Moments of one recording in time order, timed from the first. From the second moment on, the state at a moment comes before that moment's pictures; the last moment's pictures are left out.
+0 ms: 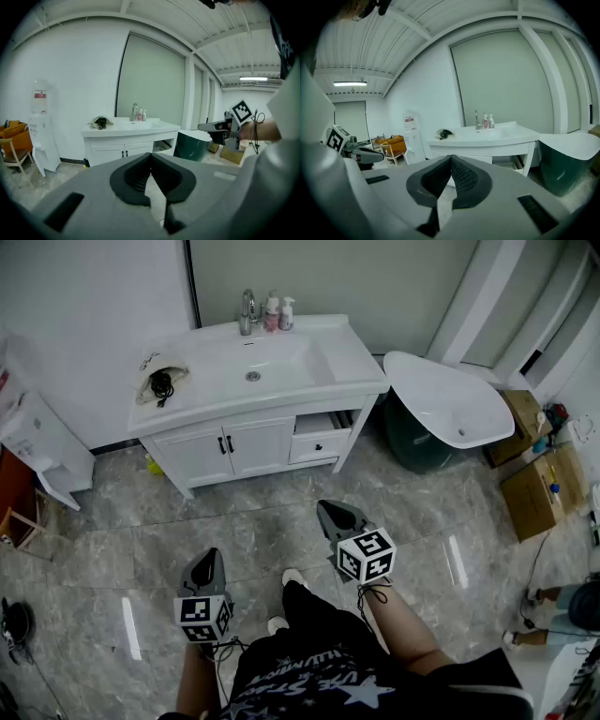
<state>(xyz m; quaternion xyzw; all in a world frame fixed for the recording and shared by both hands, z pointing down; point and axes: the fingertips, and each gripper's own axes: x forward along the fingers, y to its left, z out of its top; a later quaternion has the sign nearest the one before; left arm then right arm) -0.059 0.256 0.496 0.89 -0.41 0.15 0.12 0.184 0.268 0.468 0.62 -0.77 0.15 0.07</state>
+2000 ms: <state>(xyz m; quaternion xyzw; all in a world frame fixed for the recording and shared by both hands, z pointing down) -0.114 -0.056 0.486 0.83 -0.54 0.11 0.13 0.152 -0.059 0.490 0.52 -0.82 0.23 0.07</state>
